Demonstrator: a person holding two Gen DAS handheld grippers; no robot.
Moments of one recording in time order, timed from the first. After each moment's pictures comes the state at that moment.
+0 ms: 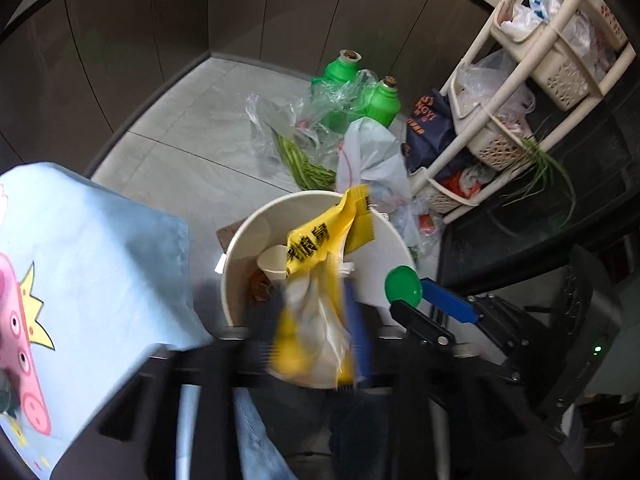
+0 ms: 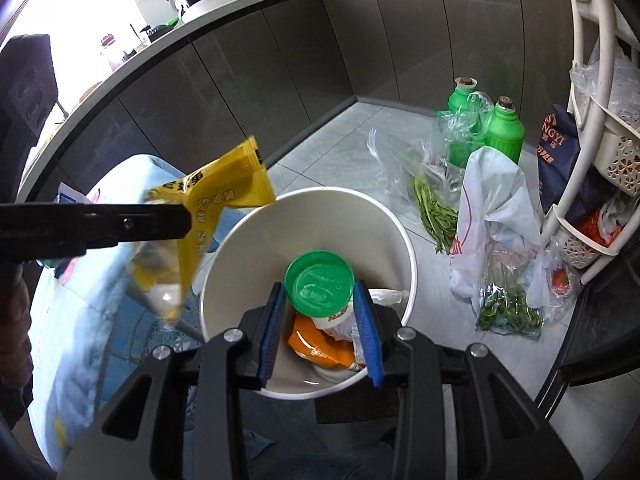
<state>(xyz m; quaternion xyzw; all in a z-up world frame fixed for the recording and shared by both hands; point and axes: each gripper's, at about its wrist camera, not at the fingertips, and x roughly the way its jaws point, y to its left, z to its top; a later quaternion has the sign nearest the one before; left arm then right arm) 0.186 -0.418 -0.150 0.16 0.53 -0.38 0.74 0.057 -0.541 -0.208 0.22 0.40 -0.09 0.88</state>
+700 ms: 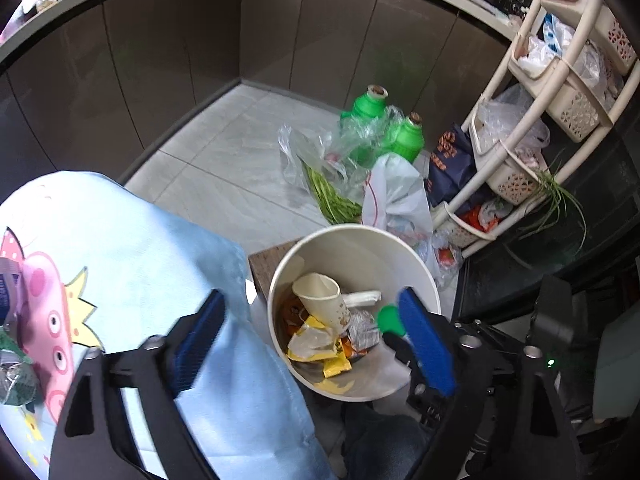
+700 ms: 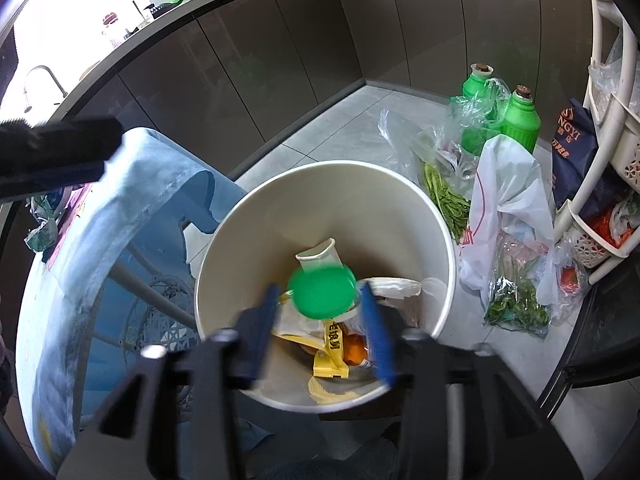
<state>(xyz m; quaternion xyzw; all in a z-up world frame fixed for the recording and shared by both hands) 0.197 -0.389 -0.126 0.12 0.49 -0.35 0.79 0.079 -0.527 -0.231 0.21 0.43 -0.08 0.88</state>
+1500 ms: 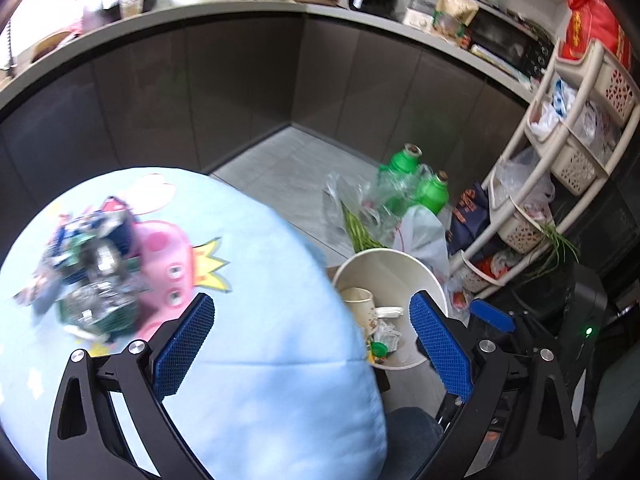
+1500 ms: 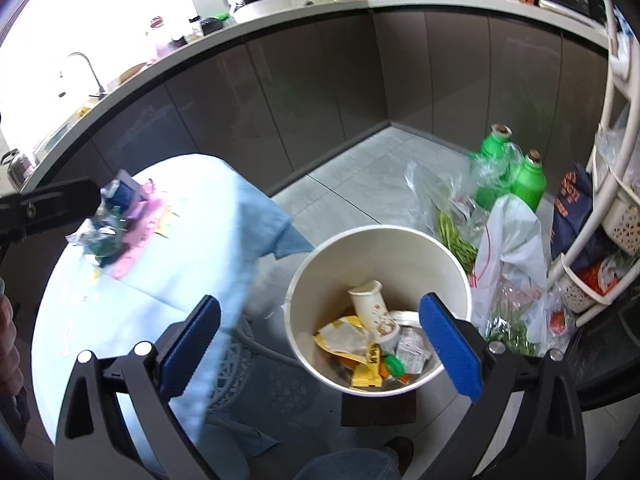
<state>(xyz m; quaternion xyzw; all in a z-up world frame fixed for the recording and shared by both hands) 0.158 -0.274 -0.055 0.06 0.43 -0.29 0.85 0.065 -0.469 -0.131 0.16 0.38 -0.06 0.91</state>
